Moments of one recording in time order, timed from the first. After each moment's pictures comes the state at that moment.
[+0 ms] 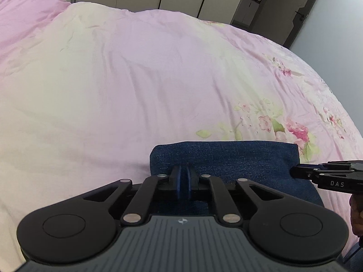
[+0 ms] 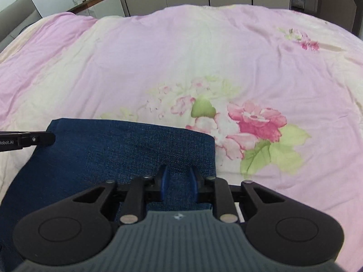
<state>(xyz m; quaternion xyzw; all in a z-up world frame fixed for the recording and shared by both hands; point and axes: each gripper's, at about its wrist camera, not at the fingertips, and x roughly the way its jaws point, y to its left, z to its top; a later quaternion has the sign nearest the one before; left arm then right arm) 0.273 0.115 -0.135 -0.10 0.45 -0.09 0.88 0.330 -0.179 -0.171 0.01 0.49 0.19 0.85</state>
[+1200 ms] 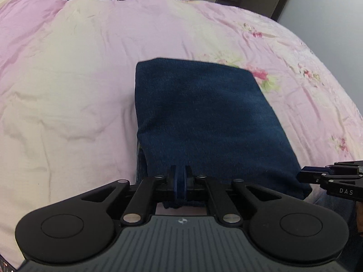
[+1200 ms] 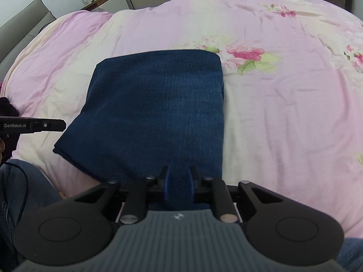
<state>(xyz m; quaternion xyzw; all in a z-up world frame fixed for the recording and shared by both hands) 0.132 0.084 -0.086 -0.05 0.50 -0.10 0.86 0.147 -0.225 -0.125 0.05 0.51 0.20 0.84</state>
